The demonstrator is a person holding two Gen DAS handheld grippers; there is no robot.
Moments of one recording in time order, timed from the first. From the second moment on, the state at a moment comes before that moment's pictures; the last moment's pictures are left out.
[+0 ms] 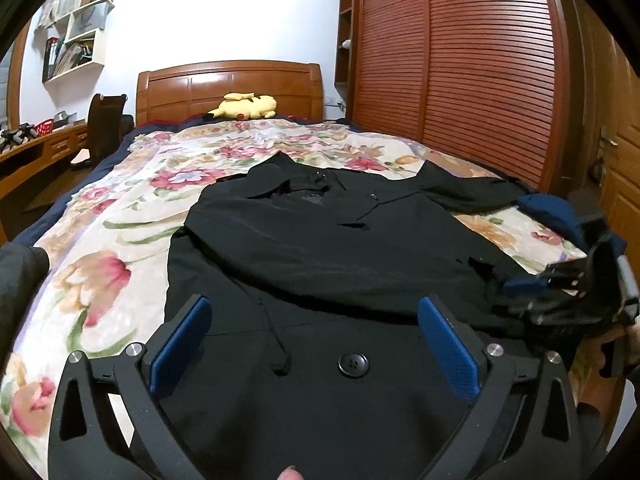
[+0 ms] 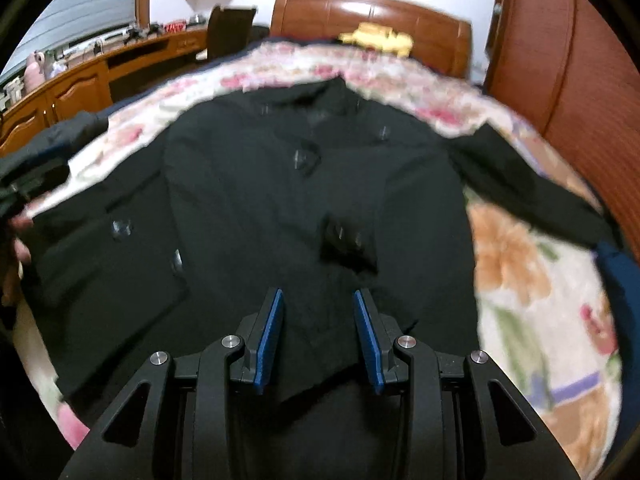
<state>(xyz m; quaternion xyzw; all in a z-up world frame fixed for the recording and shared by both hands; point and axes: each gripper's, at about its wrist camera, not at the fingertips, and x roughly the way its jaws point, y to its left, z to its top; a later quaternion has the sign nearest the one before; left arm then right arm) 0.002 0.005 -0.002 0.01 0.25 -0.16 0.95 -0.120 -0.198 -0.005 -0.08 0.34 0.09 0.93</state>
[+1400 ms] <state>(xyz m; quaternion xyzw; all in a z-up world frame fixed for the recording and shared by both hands) 0.025 -0.016 0.016 0.02 0.25 -0.15 0.96 -0.020 -0.373 0.037 -0.01 0.30 -0.07 0.95</state>
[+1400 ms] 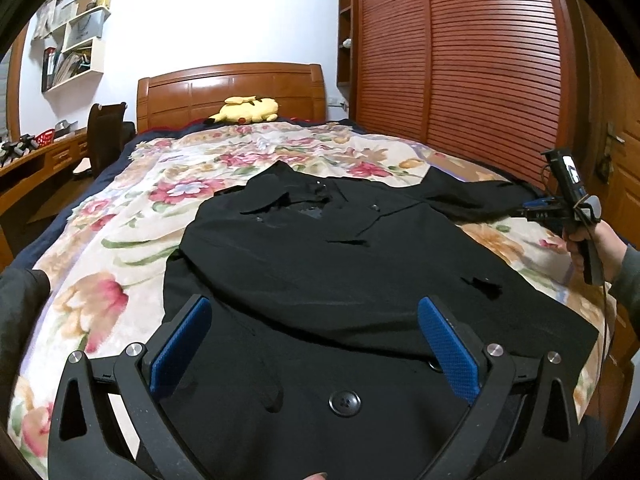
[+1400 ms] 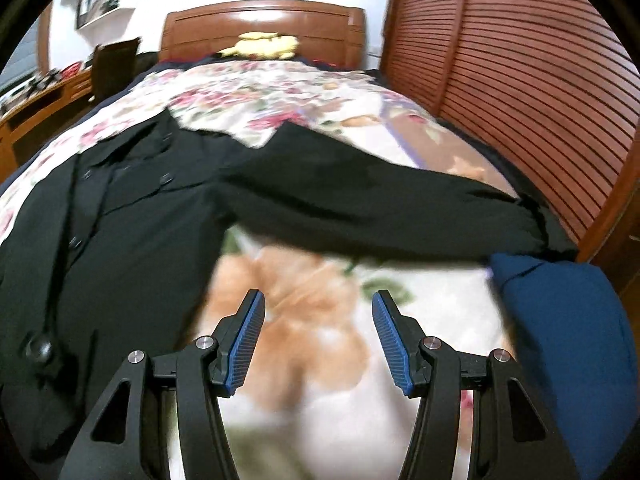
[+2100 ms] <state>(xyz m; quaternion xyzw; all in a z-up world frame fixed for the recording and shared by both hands) 0.051 -0.041 -0.020 0.04 0.30 -0.16 0.94 0.081 -0.470 0.041 0.08 0.35 -0.18 0.92</state>
